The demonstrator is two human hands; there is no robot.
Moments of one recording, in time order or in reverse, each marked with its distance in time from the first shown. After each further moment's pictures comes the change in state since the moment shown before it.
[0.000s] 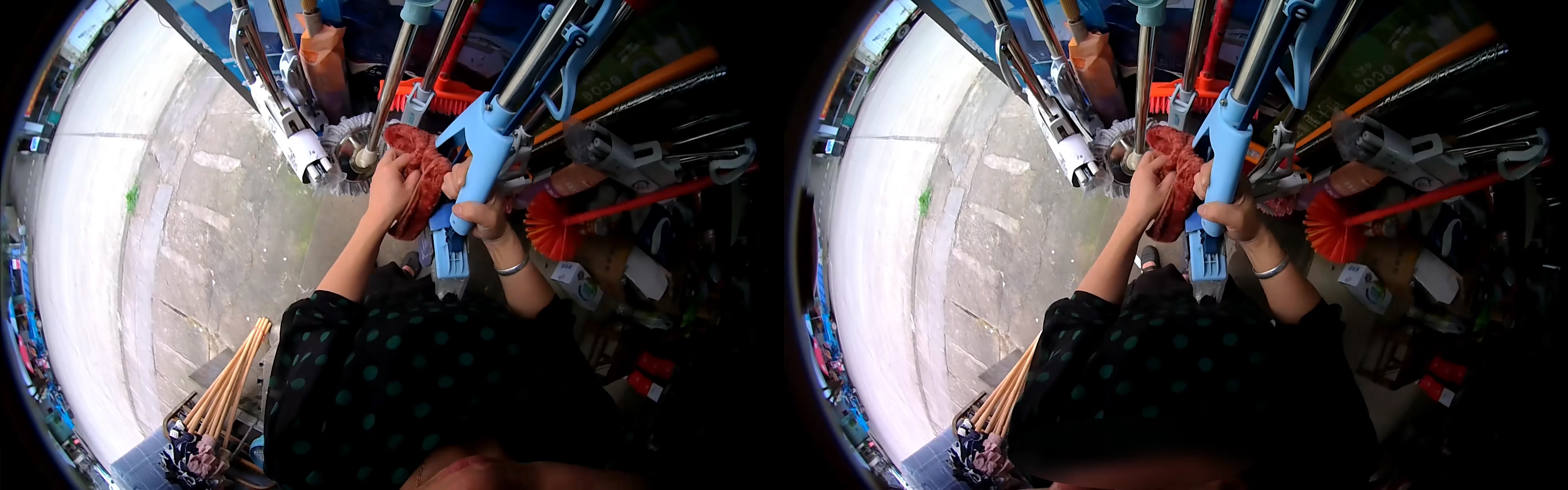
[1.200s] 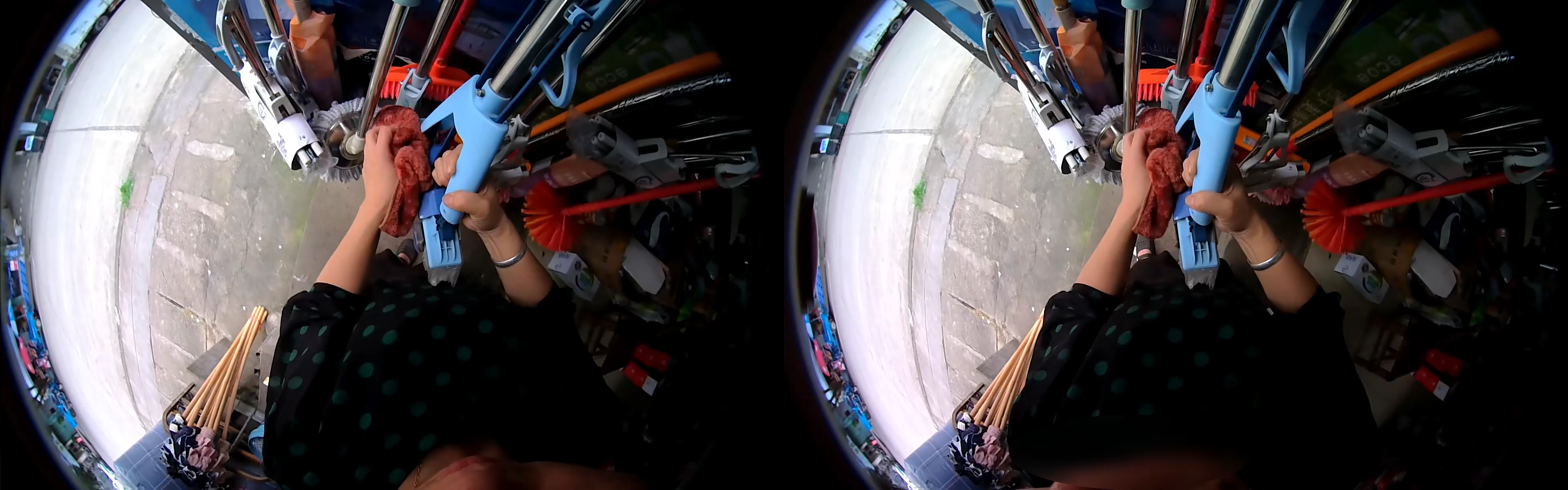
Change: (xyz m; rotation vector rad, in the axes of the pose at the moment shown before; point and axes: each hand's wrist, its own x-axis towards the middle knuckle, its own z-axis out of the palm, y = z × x) left_hand 0.032 -0.019 0.002 0.101 0.233 0.063; right_hand -0.003 0.006 0.008 -0.033 -0.022 0.053
